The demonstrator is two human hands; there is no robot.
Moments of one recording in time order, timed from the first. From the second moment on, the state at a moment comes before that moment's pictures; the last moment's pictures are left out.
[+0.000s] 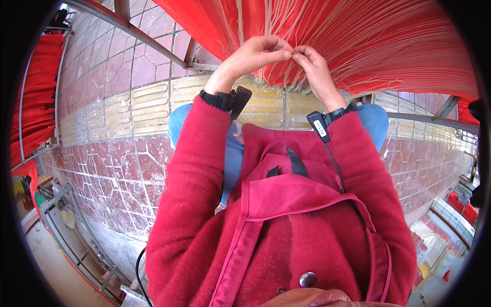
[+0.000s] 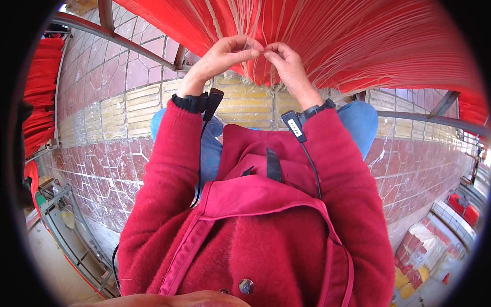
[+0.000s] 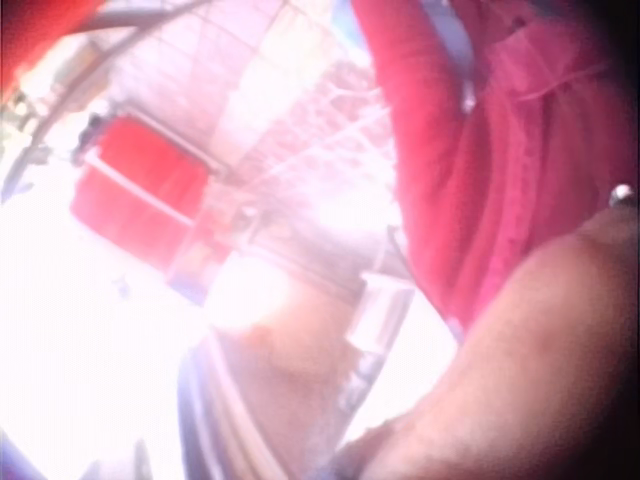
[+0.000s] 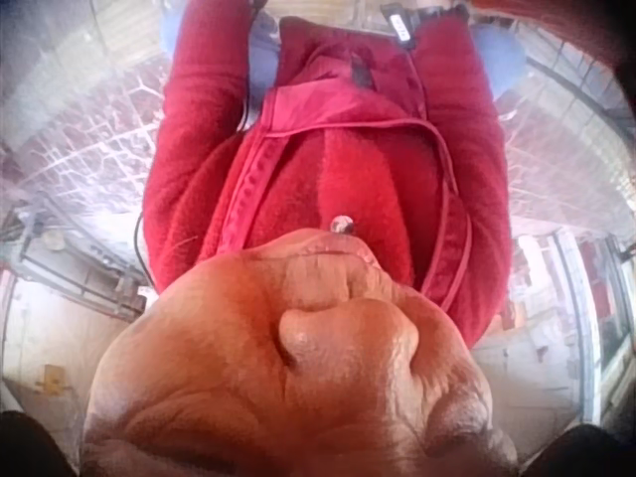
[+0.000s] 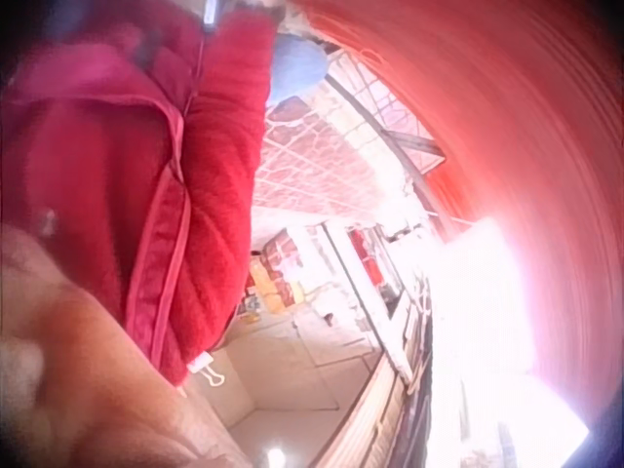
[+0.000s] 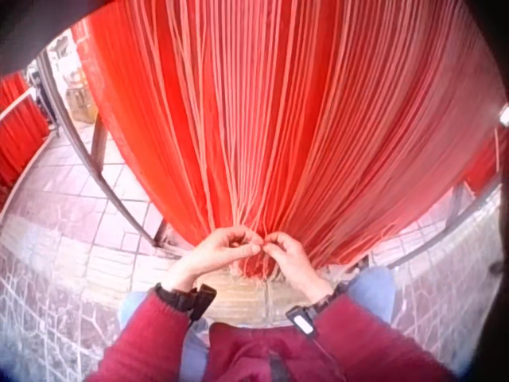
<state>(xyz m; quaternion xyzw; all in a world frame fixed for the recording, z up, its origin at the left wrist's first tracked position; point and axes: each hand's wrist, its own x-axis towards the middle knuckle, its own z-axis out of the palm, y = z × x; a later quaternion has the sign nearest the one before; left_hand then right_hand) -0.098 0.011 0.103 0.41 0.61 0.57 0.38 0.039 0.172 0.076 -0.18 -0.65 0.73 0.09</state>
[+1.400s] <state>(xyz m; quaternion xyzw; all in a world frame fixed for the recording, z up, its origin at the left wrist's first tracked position) -0.120 -0.006 0.058 0.44 0.76 0.35 0.34 0.041 0.171 0.014 -0.12 -0.71 0.69 0.06</state>
